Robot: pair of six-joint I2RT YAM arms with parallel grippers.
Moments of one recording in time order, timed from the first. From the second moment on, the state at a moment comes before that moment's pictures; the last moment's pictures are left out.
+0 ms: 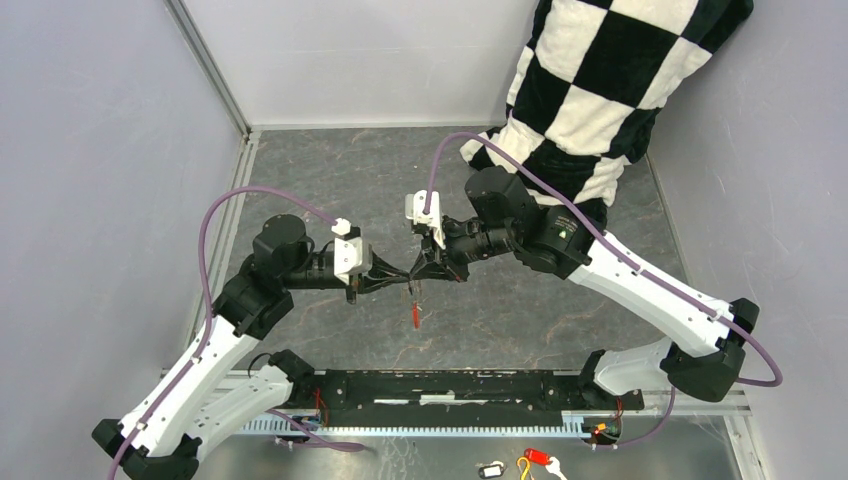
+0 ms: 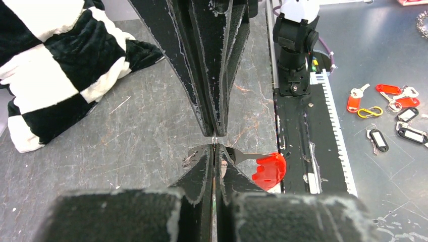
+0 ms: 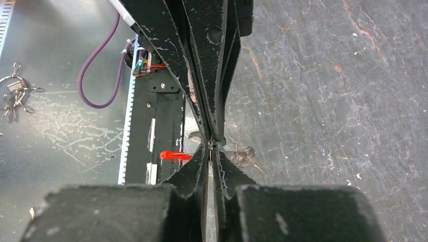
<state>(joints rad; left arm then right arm) -0.59 0.75 0.89 -0.37 0.87 0.34 0.98 1.34 1.50 -0.68 -0.56 -0.25</state>
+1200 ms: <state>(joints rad) -0.59 0.73 0.92 -0.34 0.87 0.30 0.95 1.09 1.06 -0.05 -0.59 0.01</state>
